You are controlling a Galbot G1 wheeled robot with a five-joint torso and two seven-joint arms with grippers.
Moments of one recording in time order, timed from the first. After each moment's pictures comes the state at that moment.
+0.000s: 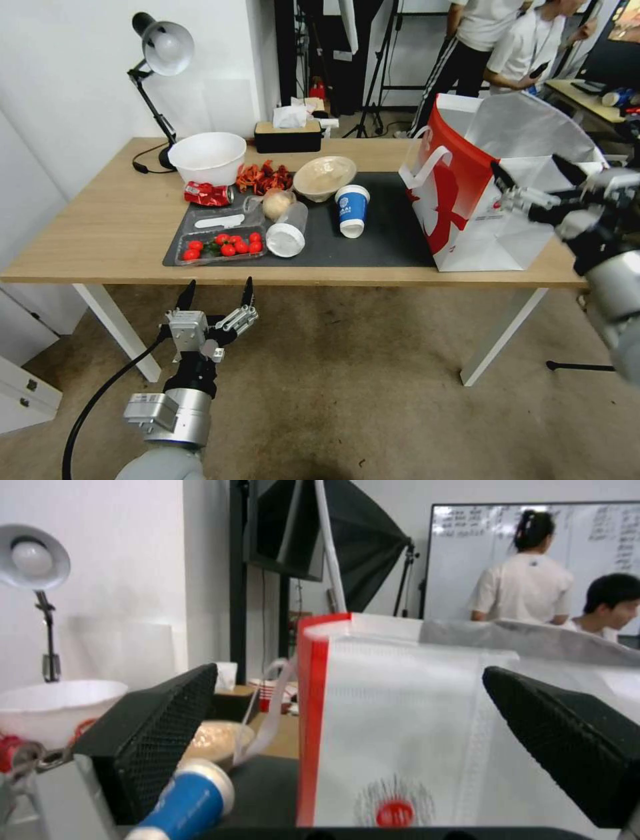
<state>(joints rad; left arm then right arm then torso) 1.77 -1.35 -0.41 -2.36 -0.20 -0.05 -0.19 -1.71 0.63 0.91 2.39 0.86 0.09 0.27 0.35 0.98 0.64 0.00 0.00</state>
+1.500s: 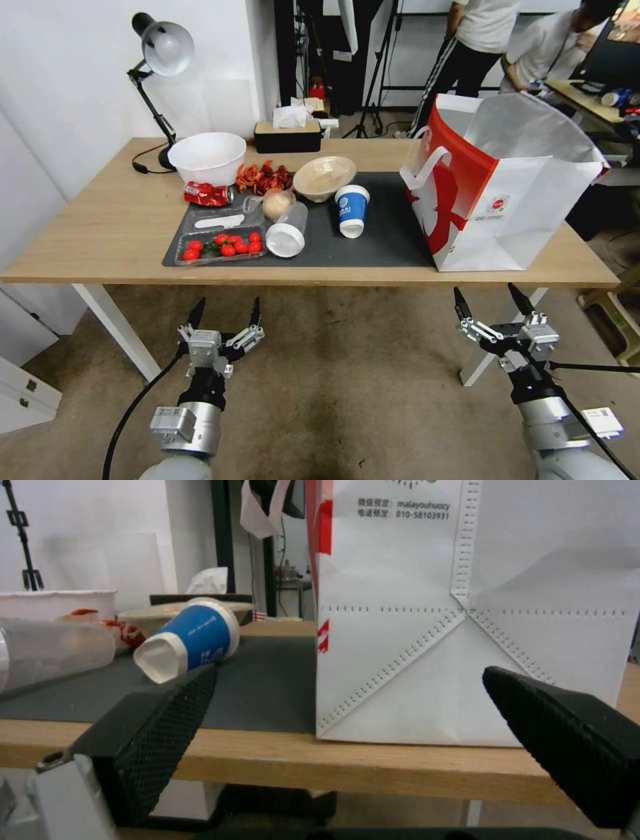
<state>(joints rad) 1.76 -1.36 -0.39 -2.21 -0.13 -0.15 -0.17 -1.82 0.98 0.60 2.14 0.47 0.39 0.14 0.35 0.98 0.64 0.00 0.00</state>
